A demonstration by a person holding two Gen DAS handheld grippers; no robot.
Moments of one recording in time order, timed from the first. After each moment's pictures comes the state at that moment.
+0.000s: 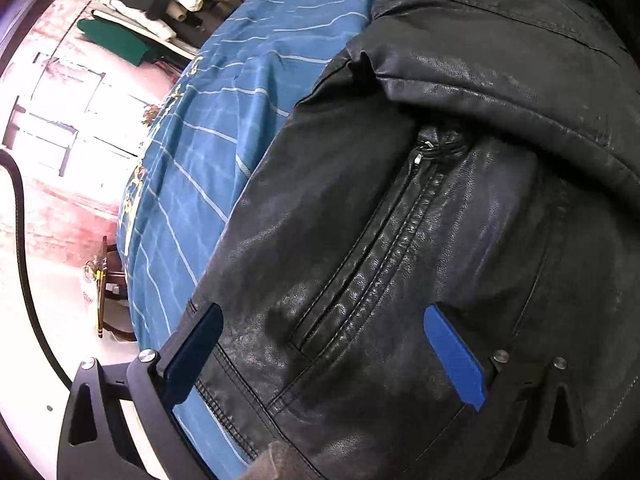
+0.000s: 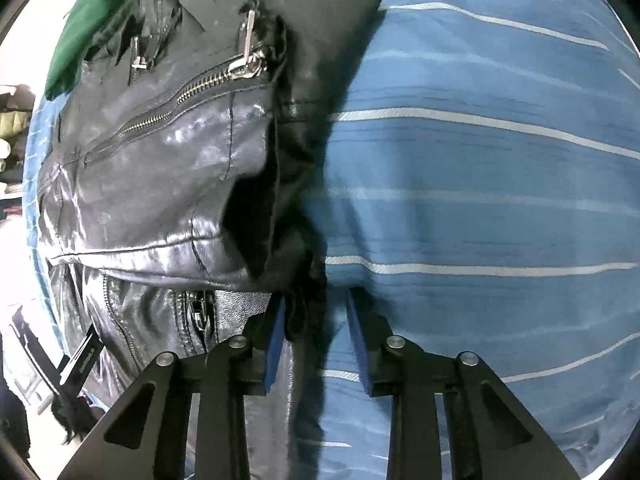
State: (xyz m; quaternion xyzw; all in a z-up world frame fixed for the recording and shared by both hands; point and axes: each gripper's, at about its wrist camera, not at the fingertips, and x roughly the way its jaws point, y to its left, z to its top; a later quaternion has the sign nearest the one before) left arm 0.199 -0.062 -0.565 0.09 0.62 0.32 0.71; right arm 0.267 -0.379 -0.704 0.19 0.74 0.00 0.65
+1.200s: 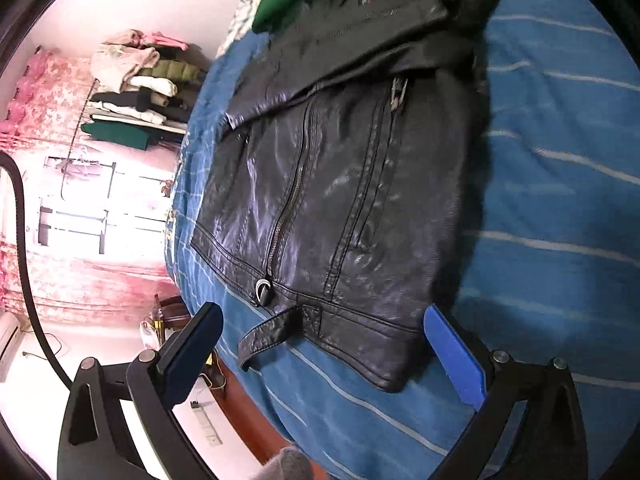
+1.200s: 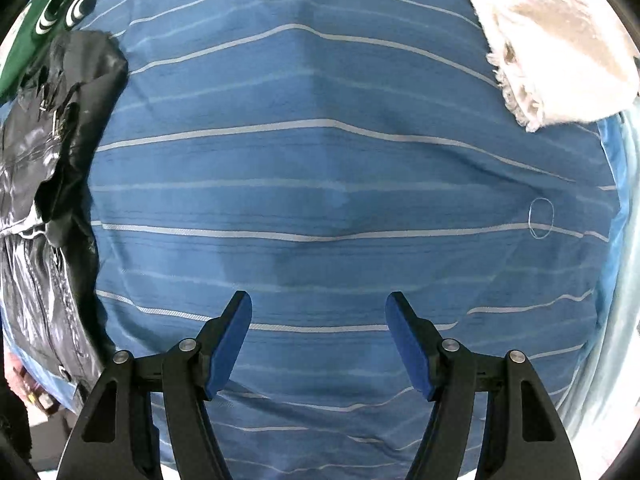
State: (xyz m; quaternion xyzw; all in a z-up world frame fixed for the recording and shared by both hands) left arm 0.064 -0.379 -0.538 0.28 0.60 0.27 0.70; right arm 0.224 -0.616 -0.624 0.08 0.77 -0.08 0.63
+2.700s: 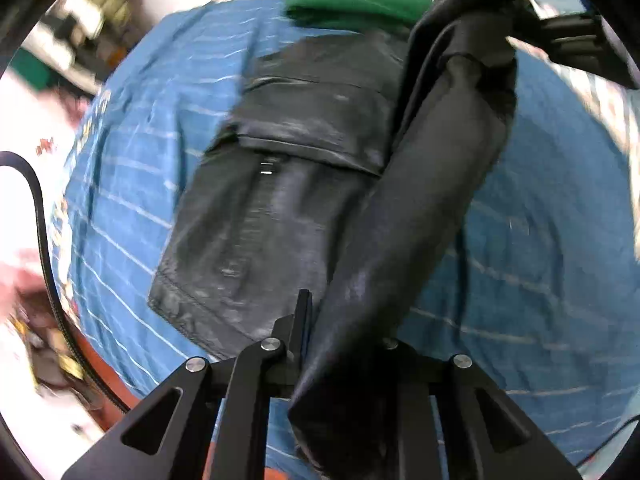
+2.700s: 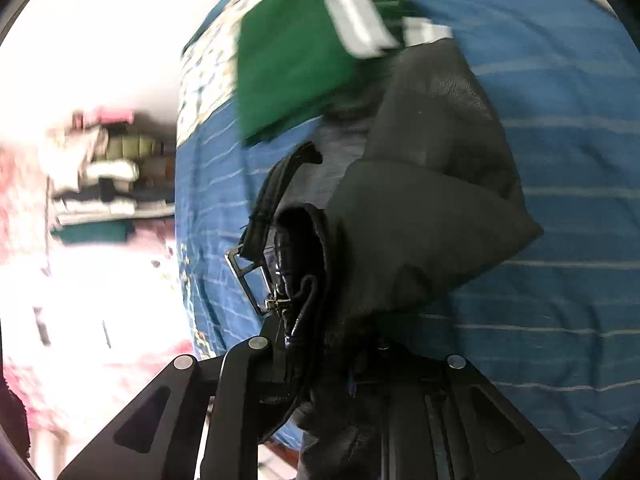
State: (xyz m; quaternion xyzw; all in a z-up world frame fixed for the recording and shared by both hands) left arm 0.147 -0.115 -0.437 -0.02 0.63 0.09 0.77; right arm 0.390 -0.266 -0.522 0.33 0.65 0.17 0.67
